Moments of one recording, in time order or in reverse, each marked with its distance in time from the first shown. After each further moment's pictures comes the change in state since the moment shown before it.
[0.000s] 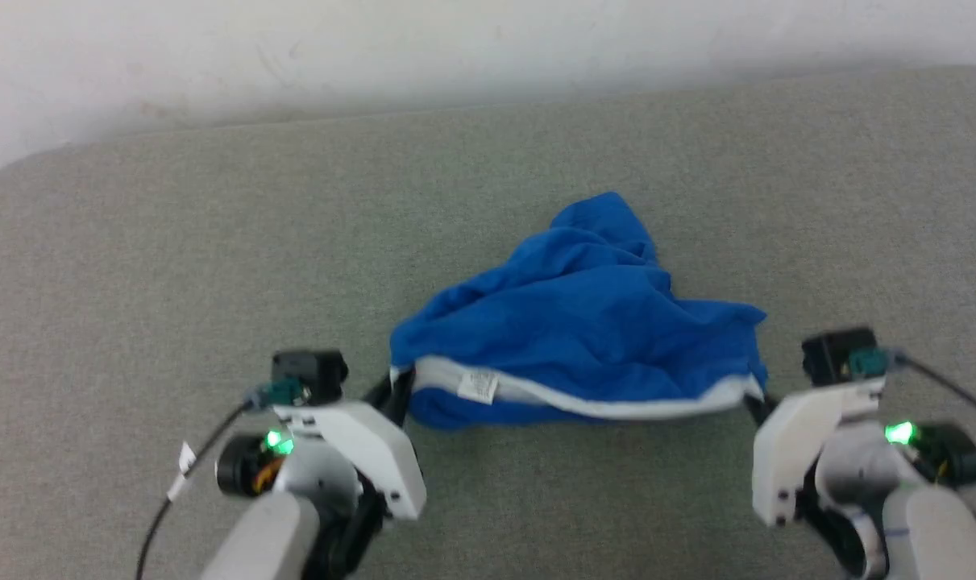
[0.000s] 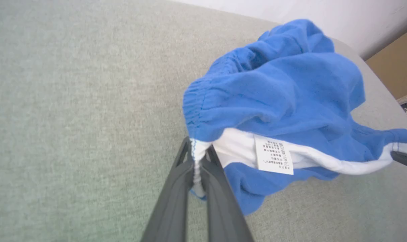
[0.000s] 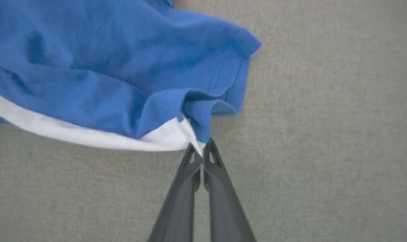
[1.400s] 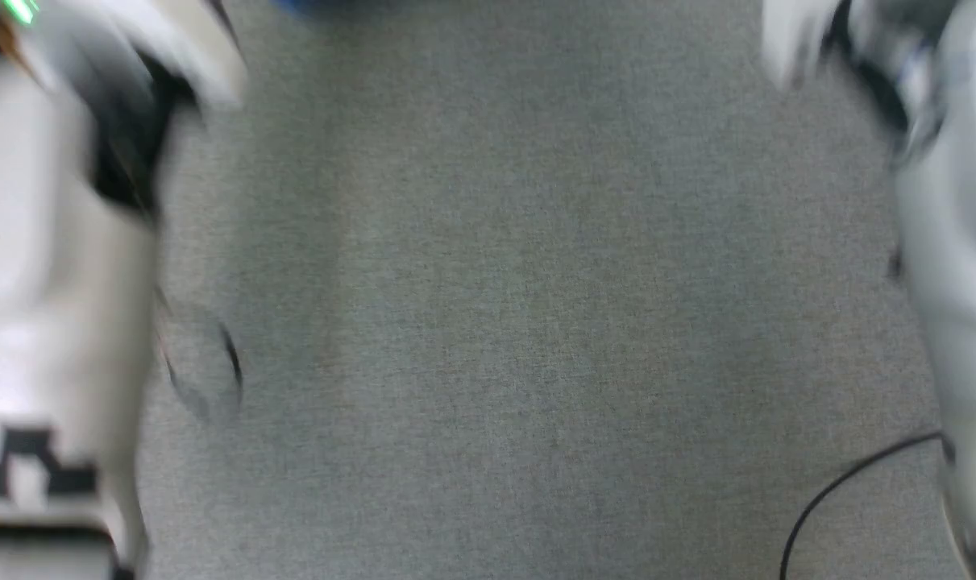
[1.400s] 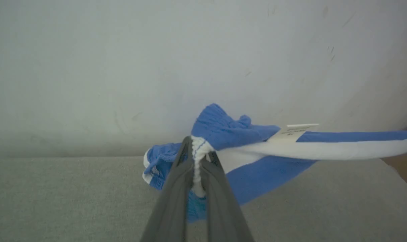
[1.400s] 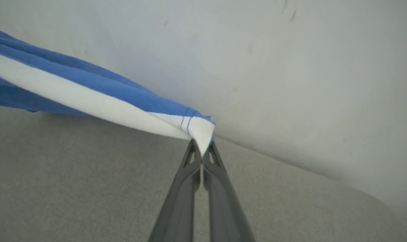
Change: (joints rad) left arm -0.866 0.118 0.210 0.293 -0.097 -0.164 -0.055; right arm -1.062 -0.088 0.181 0.421 -0.014 0.007 -0.210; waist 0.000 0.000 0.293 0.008
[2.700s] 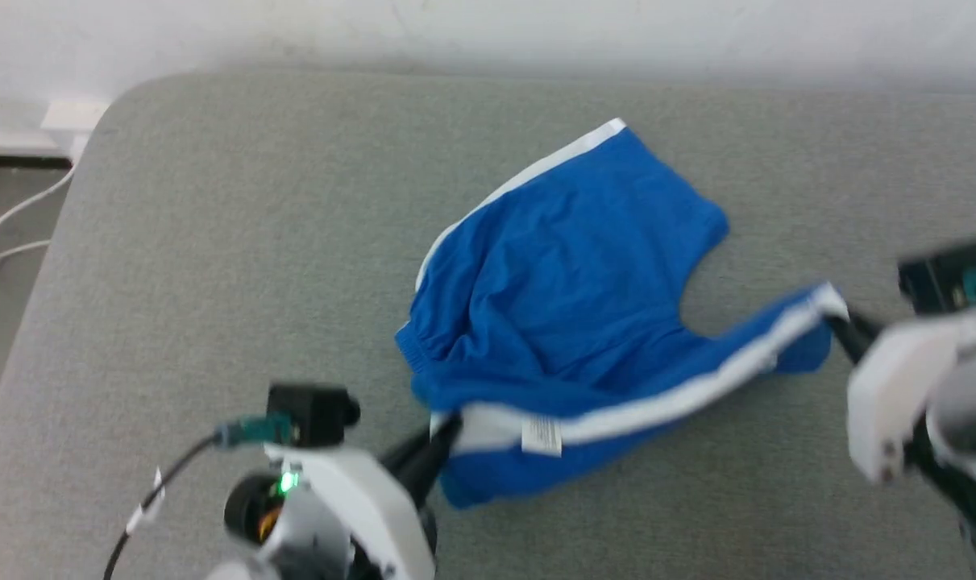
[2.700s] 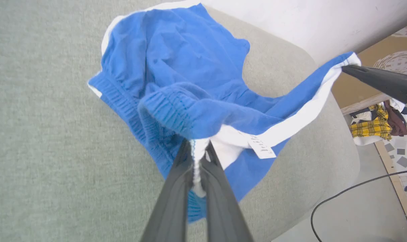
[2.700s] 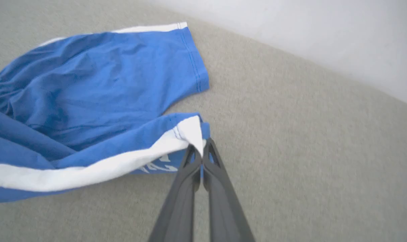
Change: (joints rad) left arm 1.044 -0.014 -0.222 -0.789 -0.071 0.167 0.332; right arm 0.979 -0.129 -0.172 -0.790 0.131 -0.001 0.429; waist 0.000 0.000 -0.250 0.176
